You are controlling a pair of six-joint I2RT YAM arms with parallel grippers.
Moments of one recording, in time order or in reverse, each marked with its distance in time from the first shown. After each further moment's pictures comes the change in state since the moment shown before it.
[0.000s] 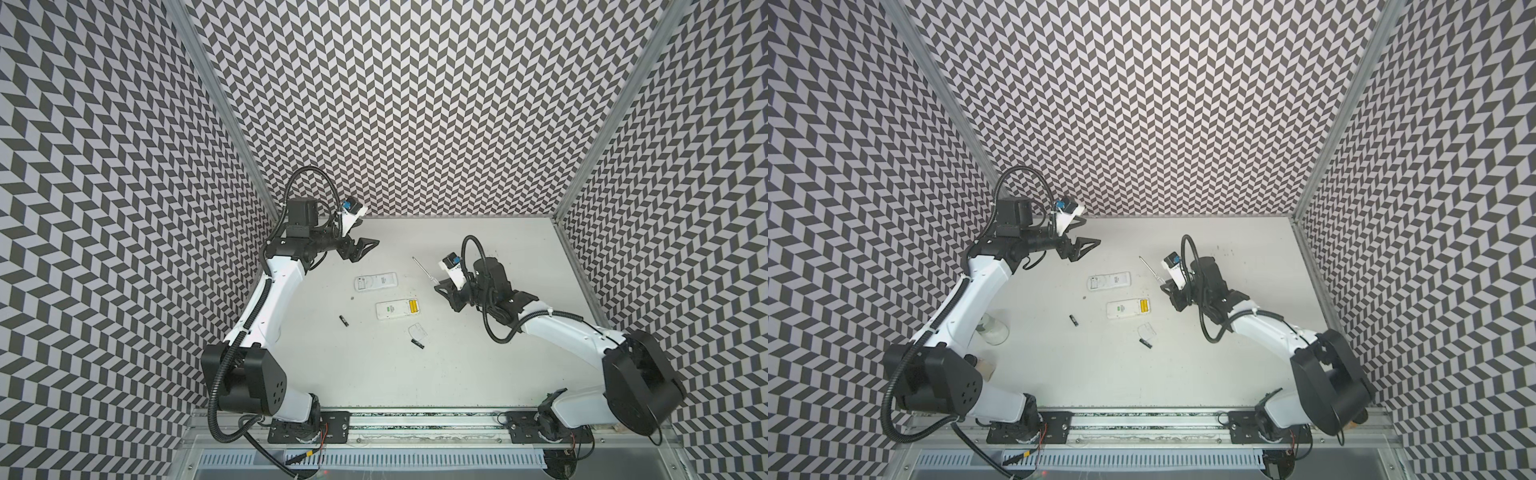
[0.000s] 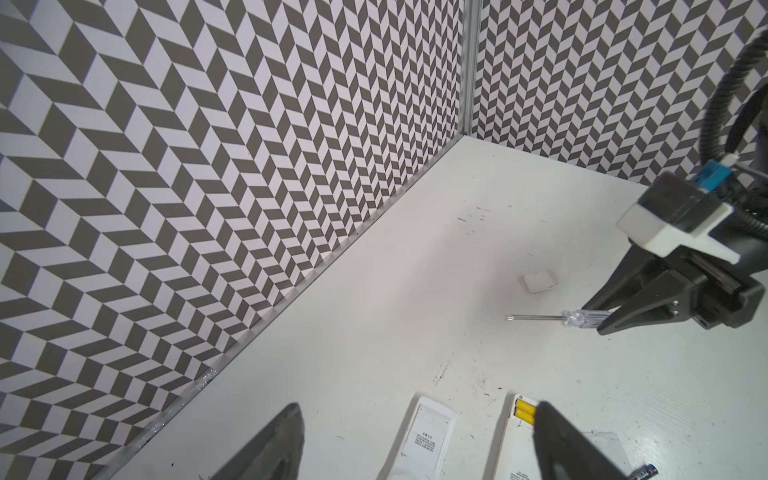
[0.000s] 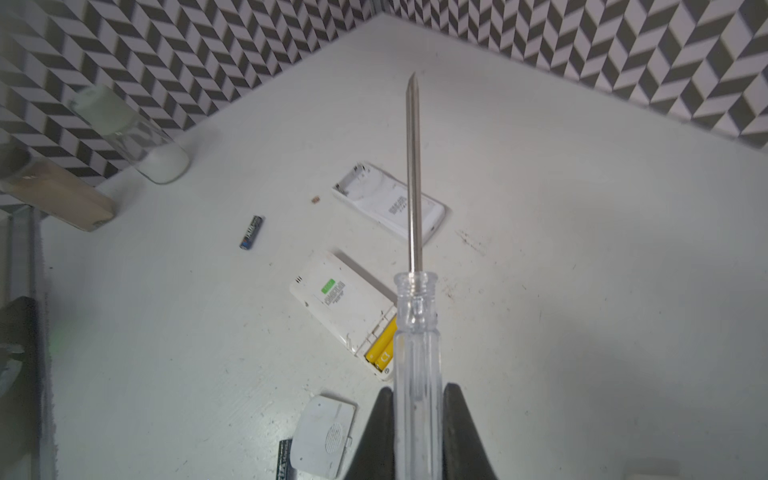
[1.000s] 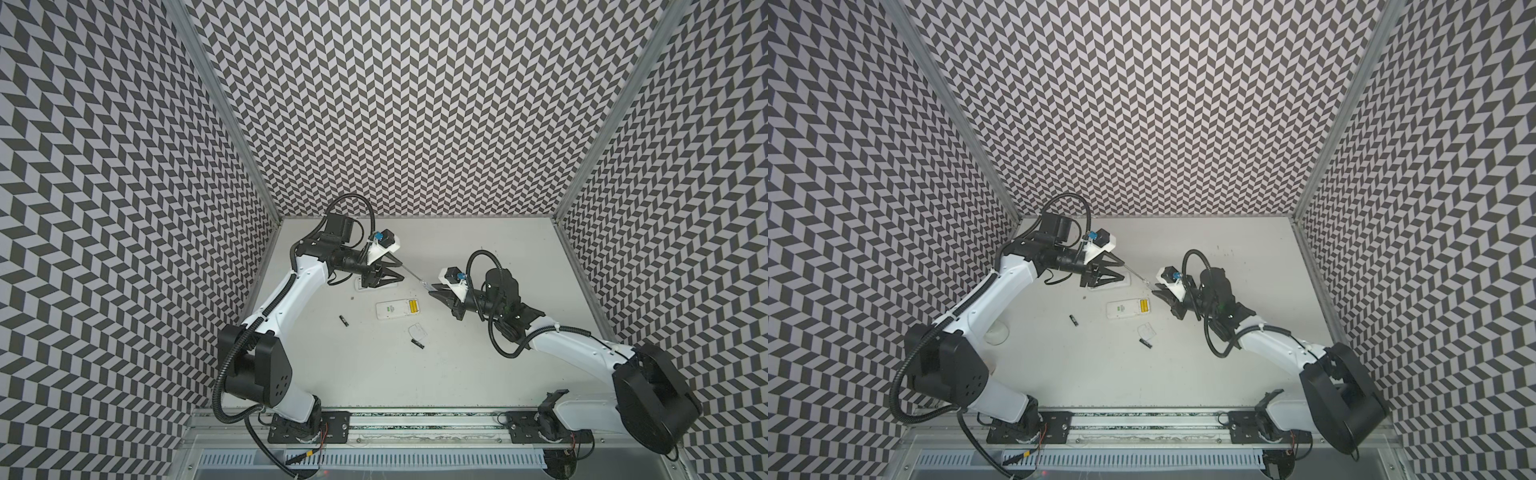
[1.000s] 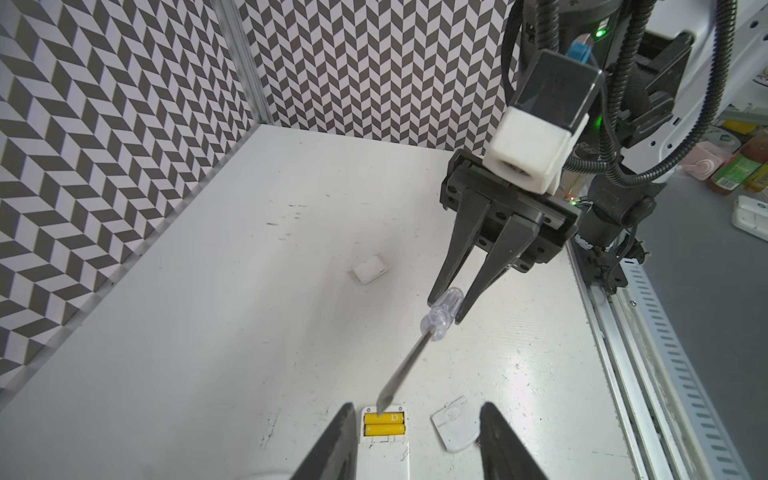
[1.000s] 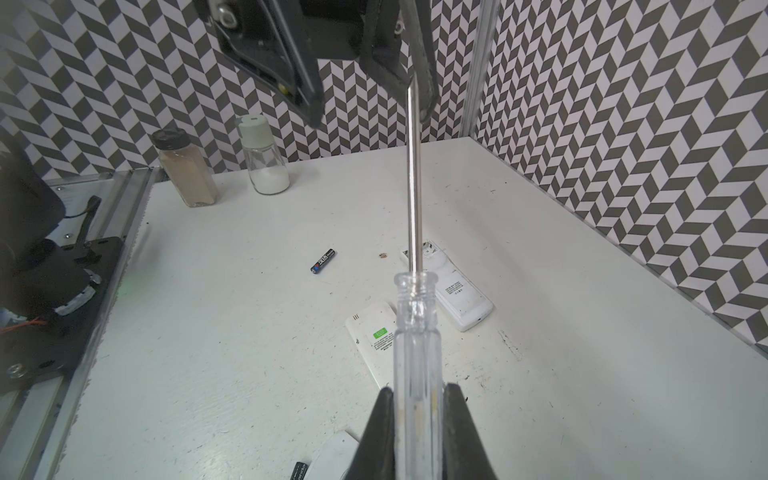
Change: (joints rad) left arm -0.188 0.069 -0.050 -0.266 0.261 0.300; right arm 0.034 -0.052 -0.126 0.279 -0.174 -0.201
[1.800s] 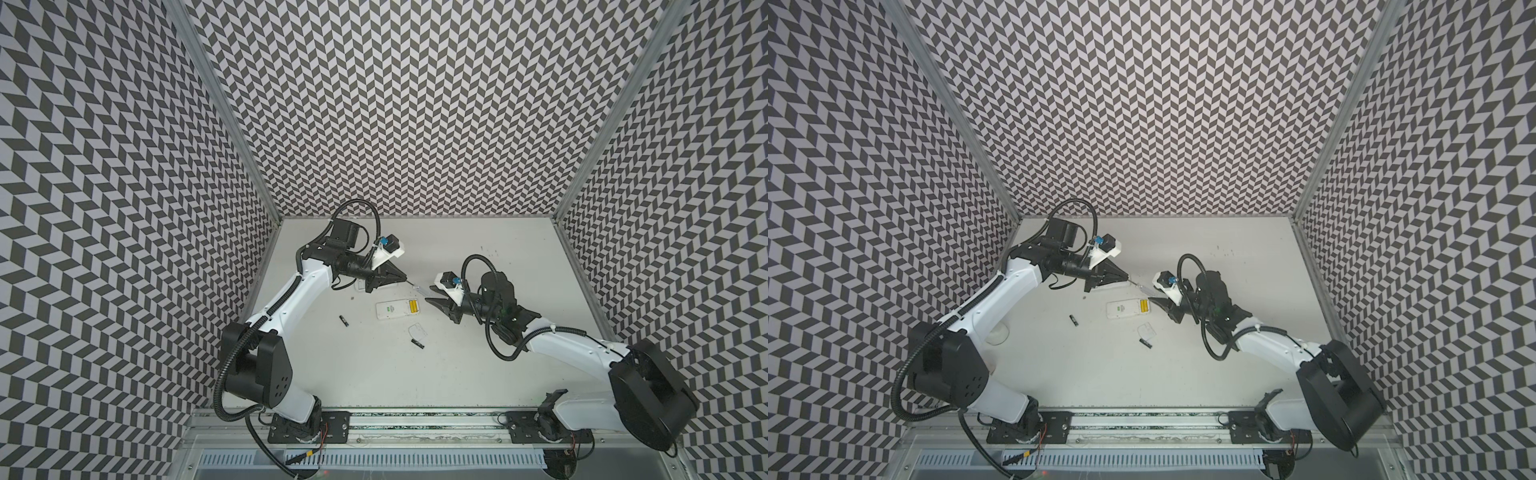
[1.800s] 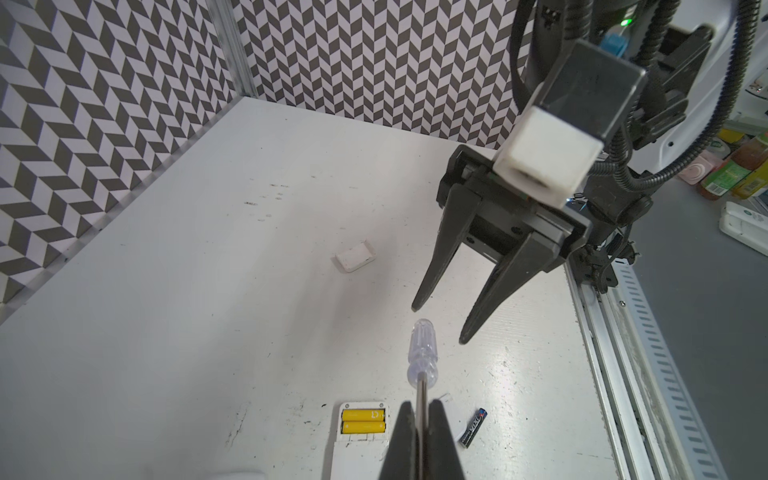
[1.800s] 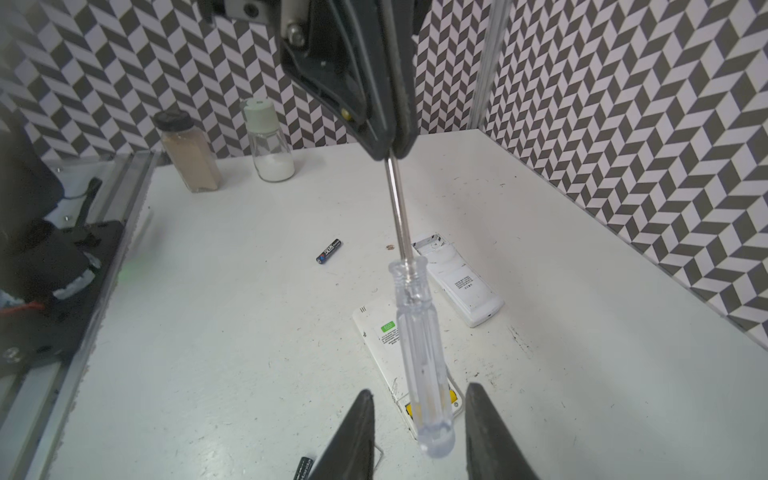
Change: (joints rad) left arm -0.013 -0.001 -0.048 0.042 -0.027 -0.063; right arm 0.009 -0.009 -0.035 0.041 0.031 0.009
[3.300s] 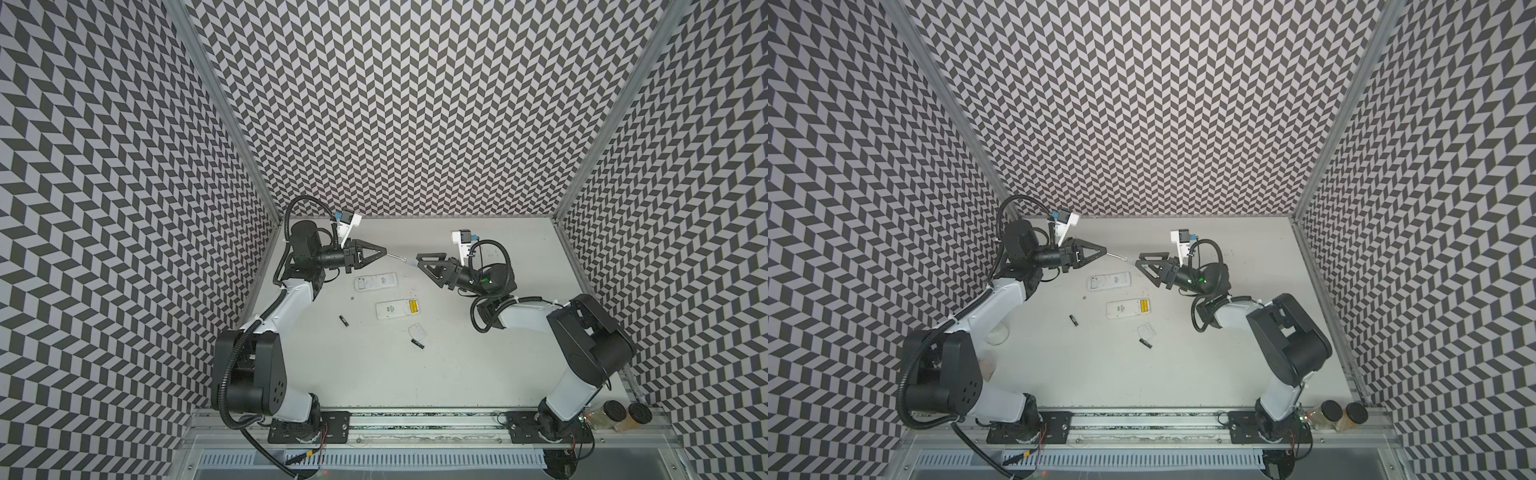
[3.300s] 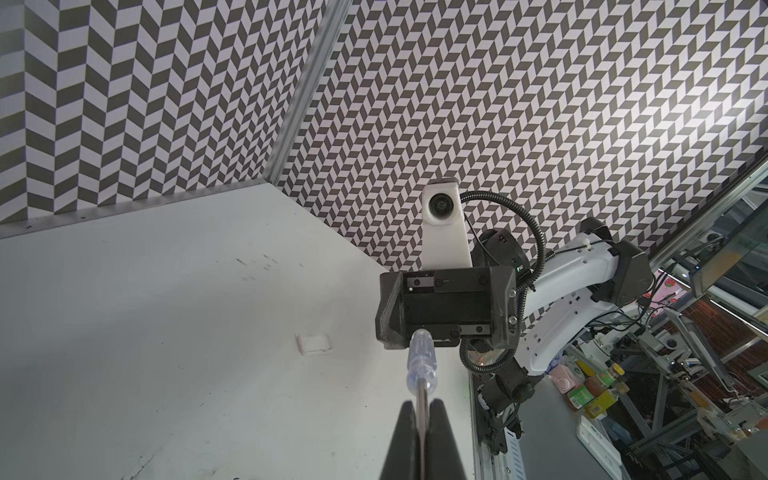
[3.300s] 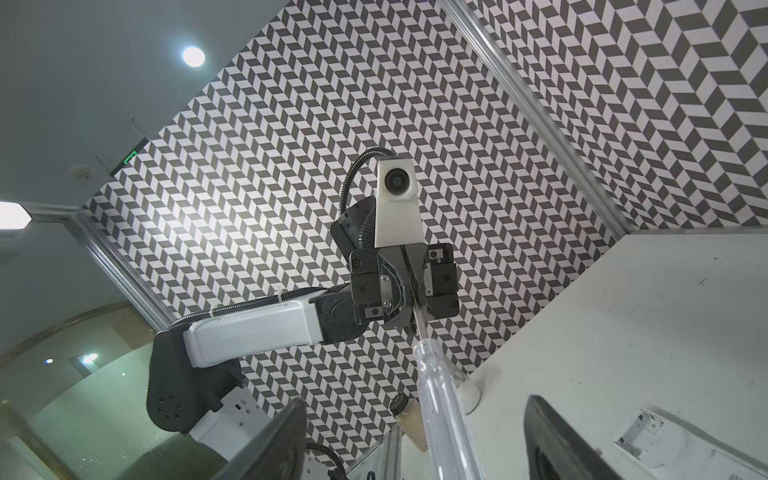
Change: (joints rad) left arm 0.200 -0.068 -0.319 1.140 0.374 -1.258; right arm -0.067 0.415 0.169 0.972 -0.259 1.331
